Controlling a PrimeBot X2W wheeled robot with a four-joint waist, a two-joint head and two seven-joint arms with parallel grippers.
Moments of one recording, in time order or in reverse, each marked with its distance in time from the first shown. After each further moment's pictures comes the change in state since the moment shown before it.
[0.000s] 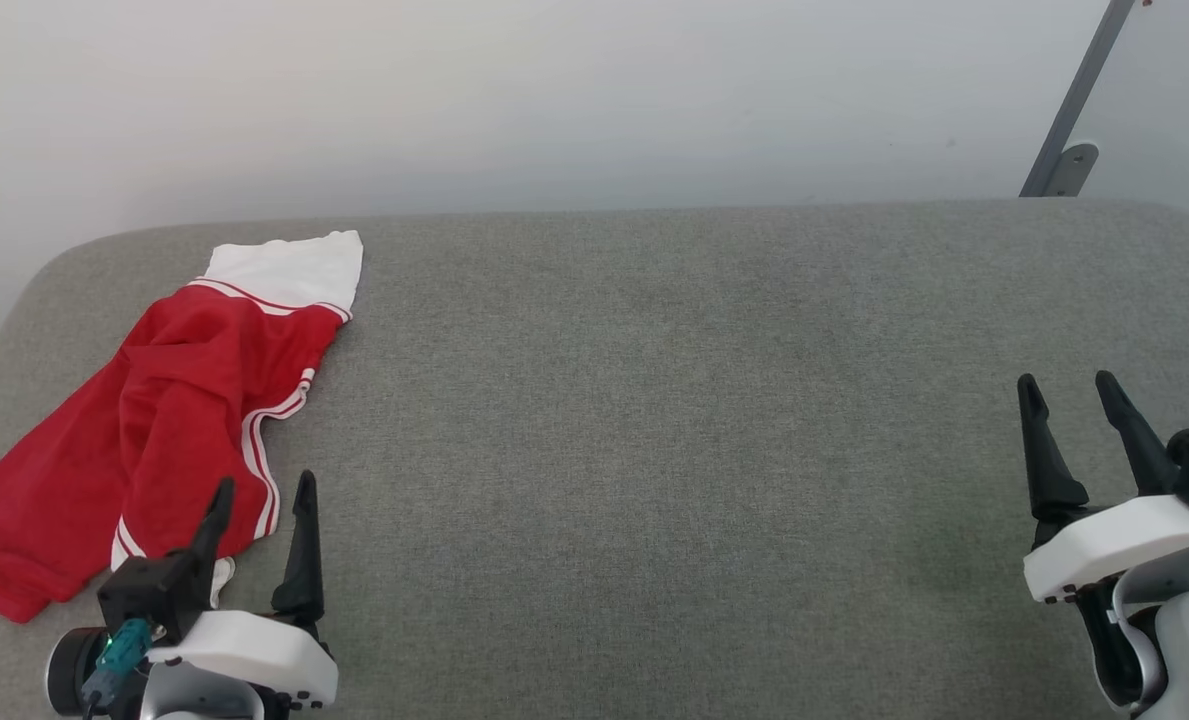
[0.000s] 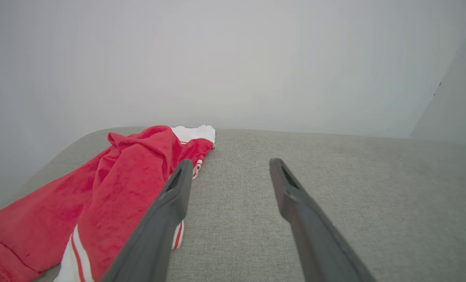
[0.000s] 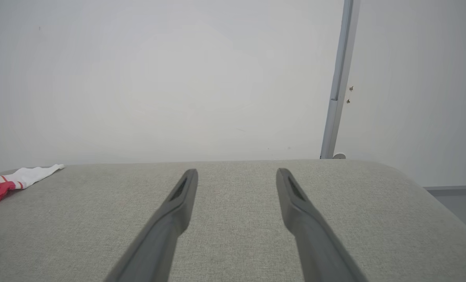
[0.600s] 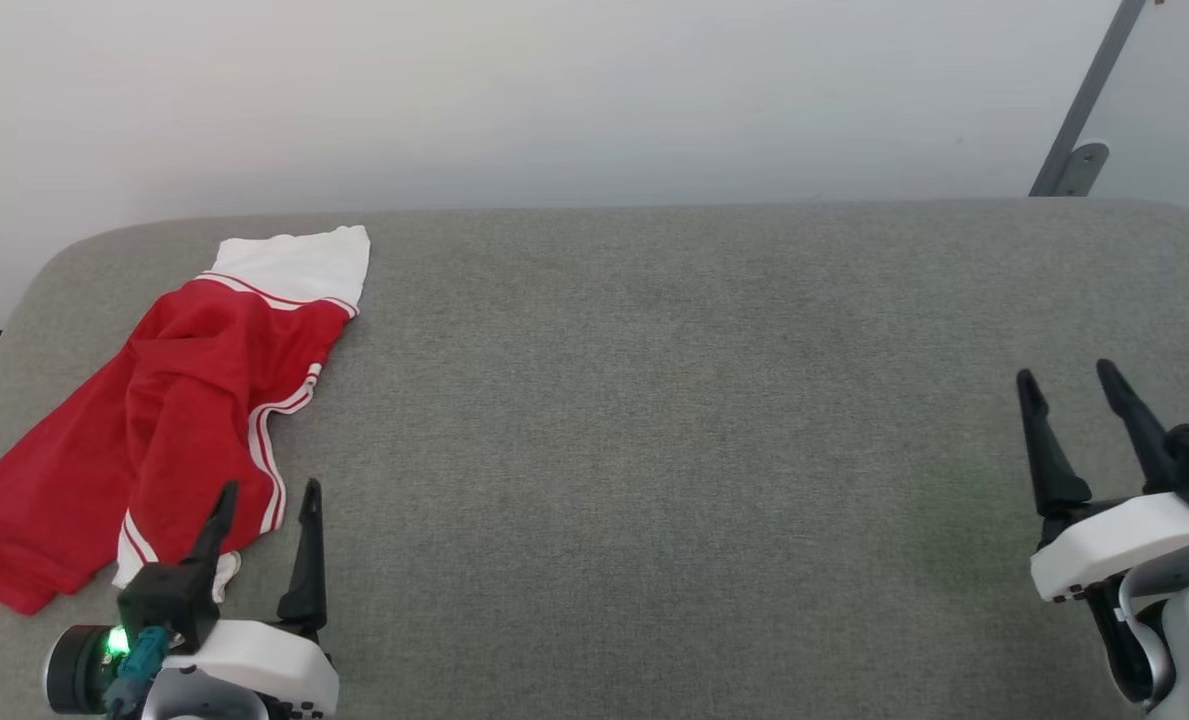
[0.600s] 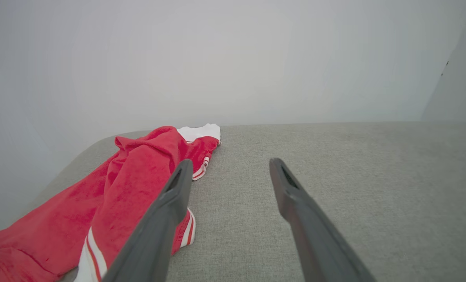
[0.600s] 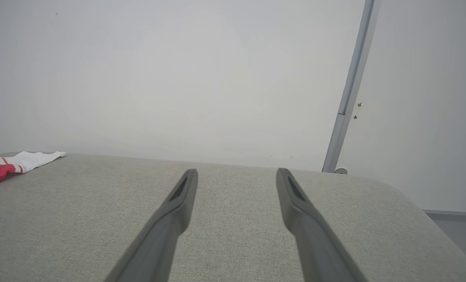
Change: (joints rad) left arm 0.002 -0.024 0.042 0.022 0.121 -0.045 -0.033; right arm -0.012 -0.036 0.037 0.006 -0.045 0.001 -0.033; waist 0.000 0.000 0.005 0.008
